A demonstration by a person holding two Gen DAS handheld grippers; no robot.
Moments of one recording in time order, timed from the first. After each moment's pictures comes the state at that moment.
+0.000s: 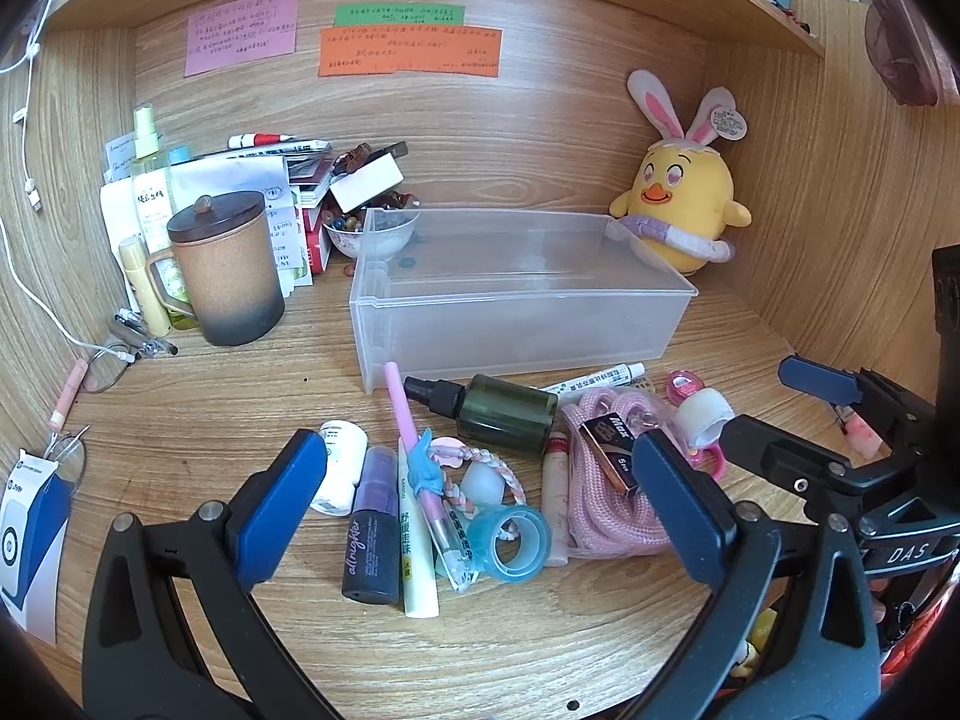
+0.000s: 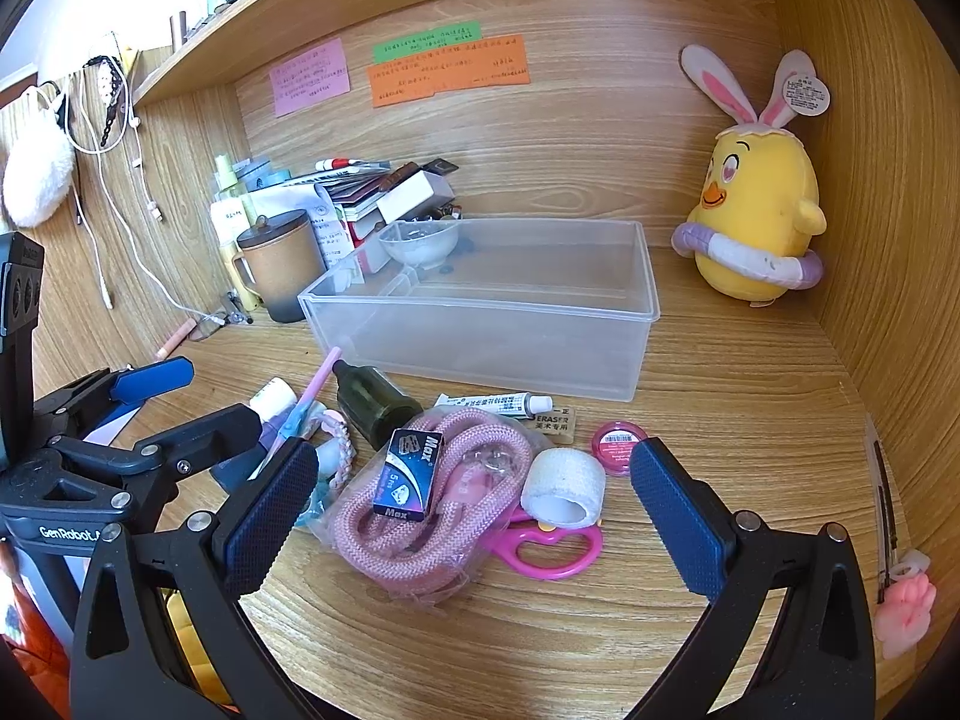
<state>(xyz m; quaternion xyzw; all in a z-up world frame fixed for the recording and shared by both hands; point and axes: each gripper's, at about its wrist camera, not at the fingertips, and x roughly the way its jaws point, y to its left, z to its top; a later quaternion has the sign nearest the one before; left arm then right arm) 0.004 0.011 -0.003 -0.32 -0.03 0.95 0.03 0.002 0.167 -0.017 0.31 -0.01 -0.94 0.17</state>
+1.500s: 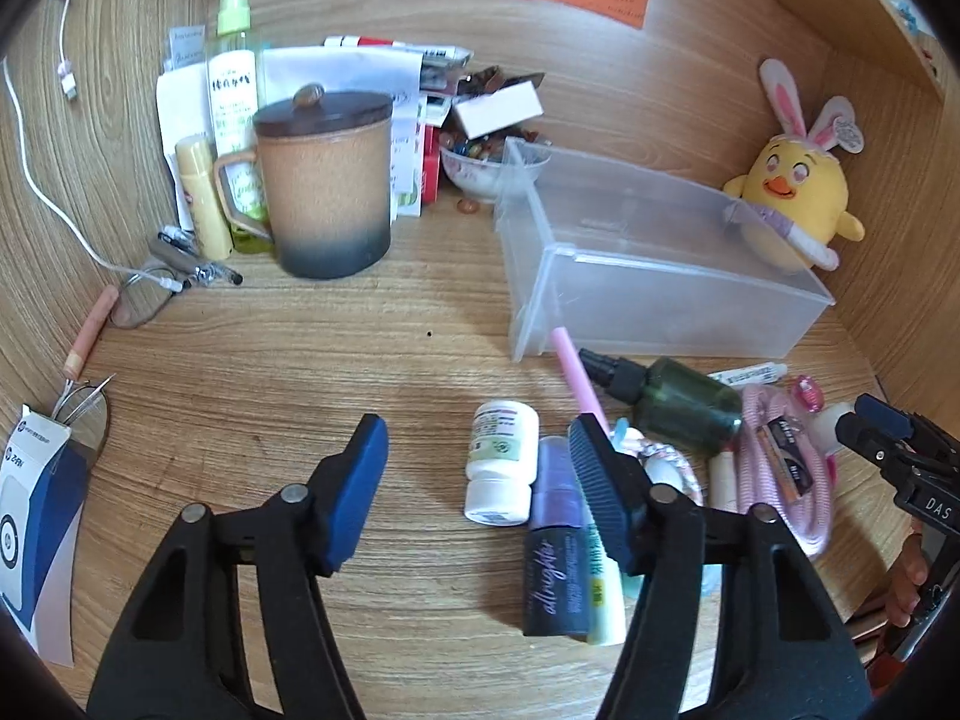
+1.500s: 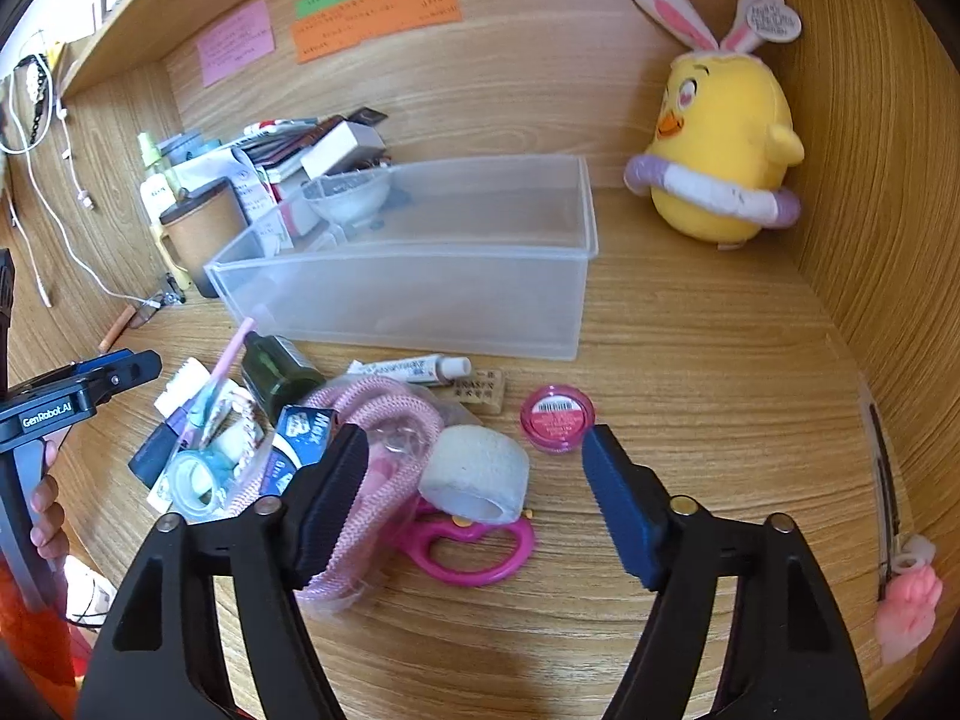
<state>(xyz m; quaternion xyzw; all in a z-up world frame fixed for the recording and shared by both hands) -0.035 -0.072 -0.040 -0.39 -0.07 0.92 -0.02 -0.035 0.192 -0.051 0.37 -0.02 -0.92 0.12</state>
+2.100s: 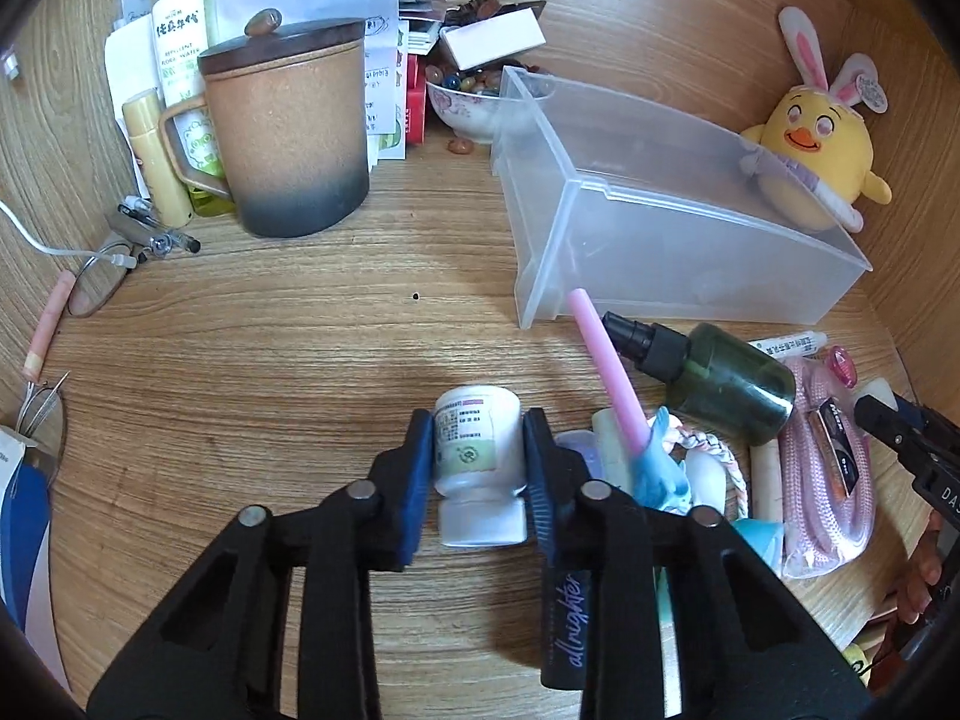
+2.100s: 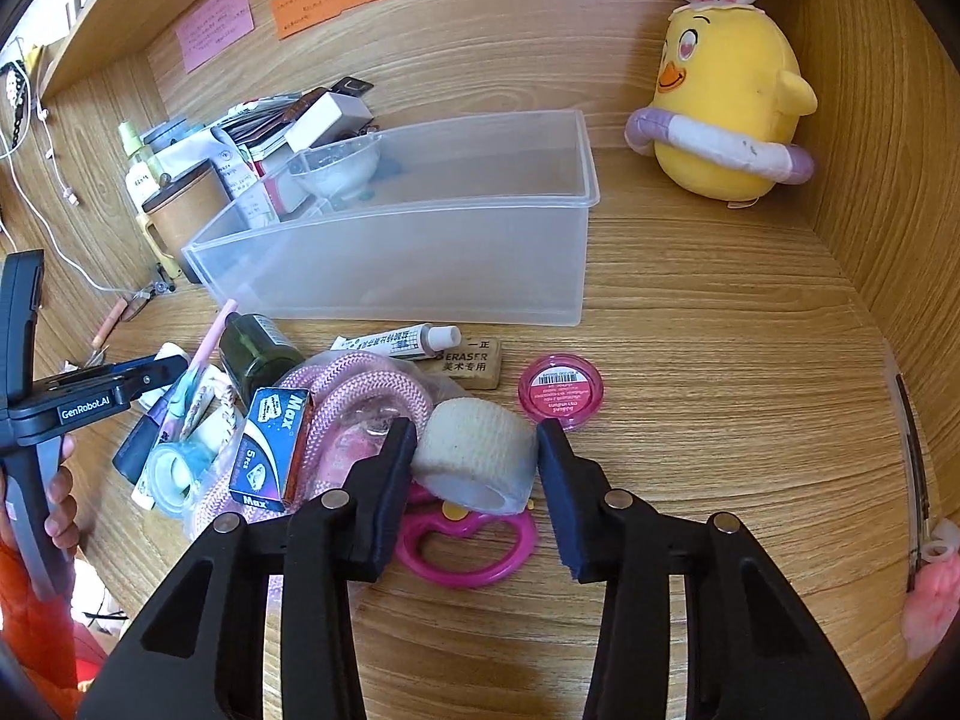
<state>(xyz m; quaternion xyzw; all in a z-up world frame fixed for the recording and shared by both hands) -0.062 -0.071 -0.065 -0.44 -0.07 0.90 -0.01 -0.045 0.194 -0.068 0.40 -0.04 -0.91 0.13</state>
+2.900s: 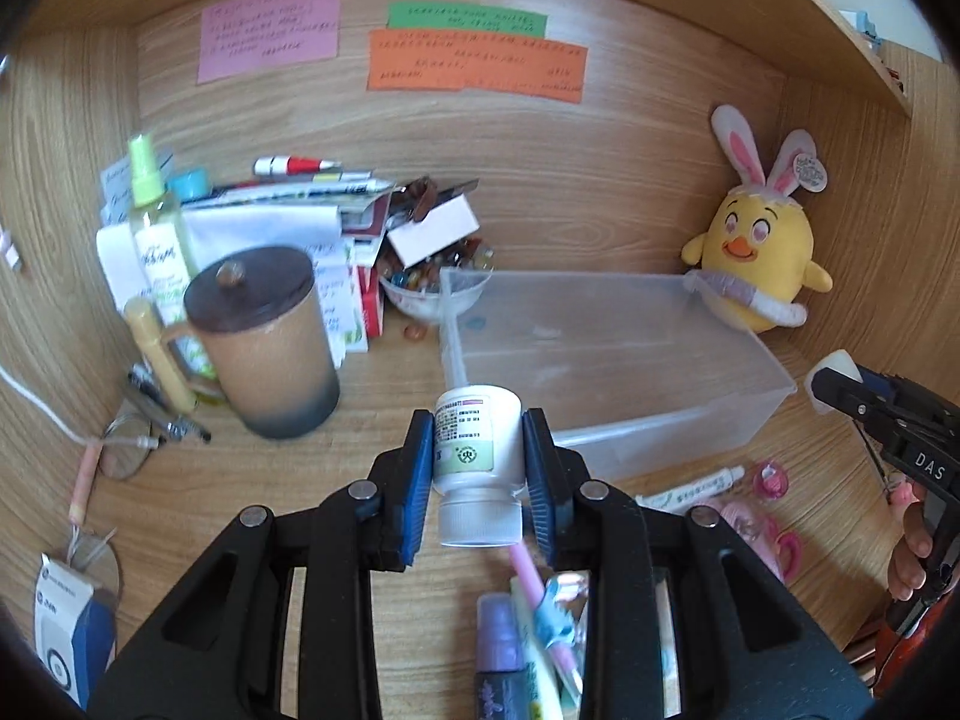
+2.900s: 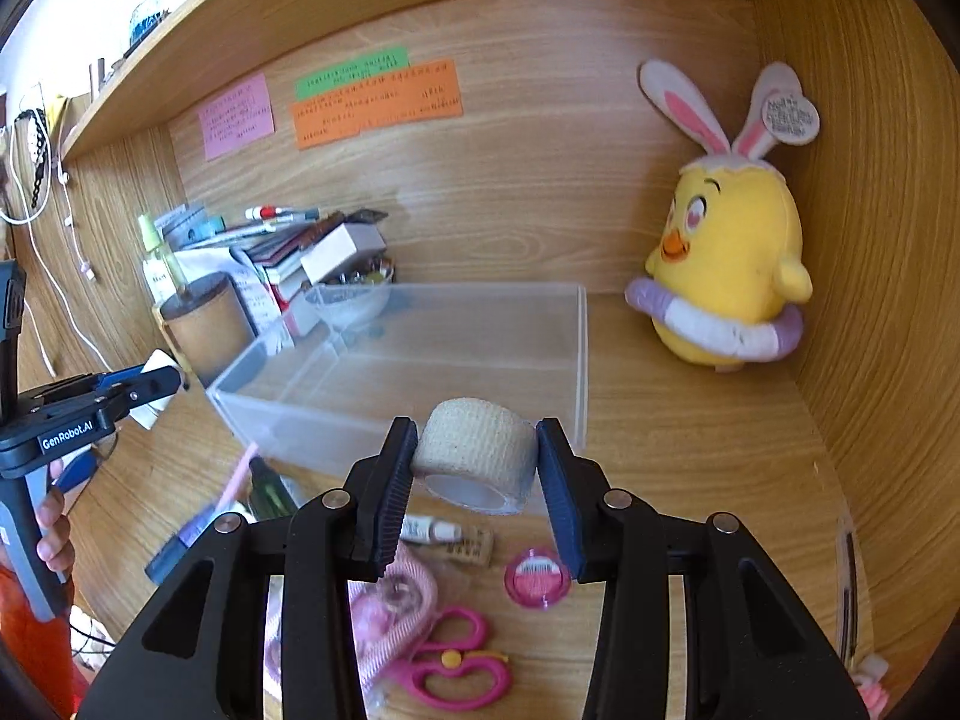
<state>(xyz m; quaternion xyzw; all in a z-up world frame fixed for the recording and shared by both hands) -0.078 -0.046 0.026 -0.32 -0.03 0.95 0.02 -0.070 0.193 0.009 0.30 -0.02 -0.95 0.13</state>
